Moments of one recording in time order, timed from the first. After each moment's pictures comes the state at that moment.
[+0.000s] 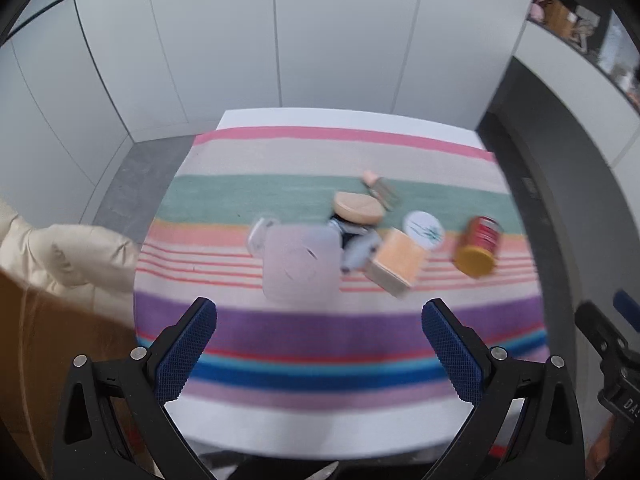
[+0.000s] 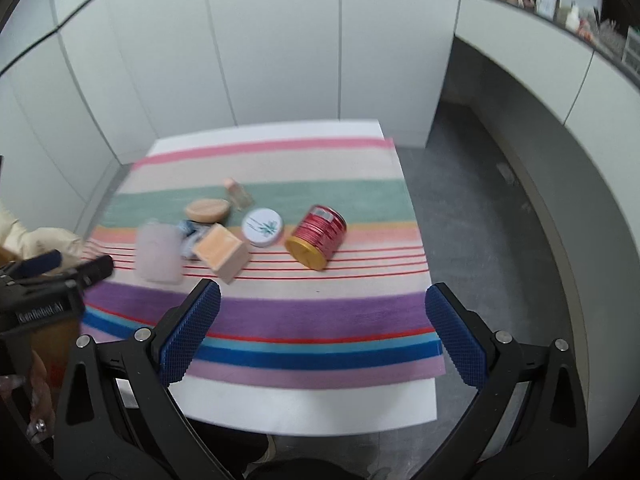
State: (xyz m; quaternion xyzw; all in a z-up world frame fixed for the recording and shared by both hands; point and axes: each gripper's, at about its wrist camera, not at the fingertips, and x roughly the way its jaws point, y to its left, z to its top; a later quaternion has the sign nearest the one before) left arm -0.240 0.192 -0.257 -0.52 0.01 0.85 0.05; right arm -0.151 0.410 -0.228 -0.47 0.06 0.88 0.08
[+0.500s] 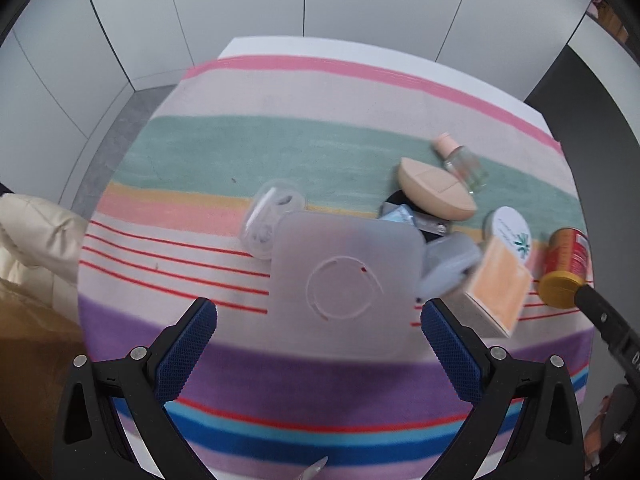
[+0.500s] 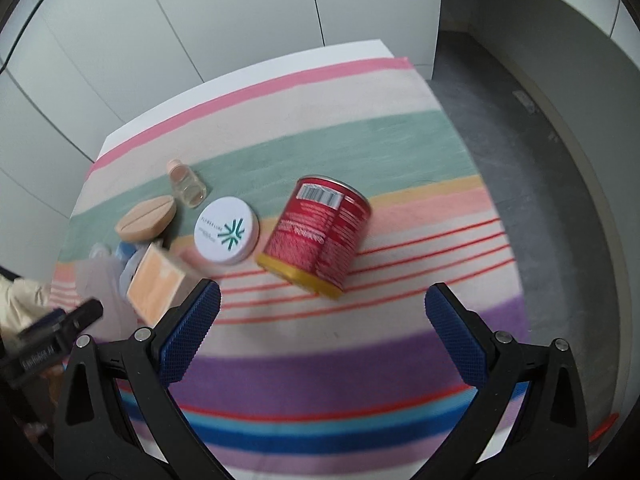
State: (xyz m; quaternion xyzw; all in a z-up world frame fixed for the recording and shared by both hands) left arm -0.310 0.171 -0.364 -0.59 -0.02 0.81 0.02; right arm -0.250 0.430 -0.351 -0.53 0.16 0.83 0.09
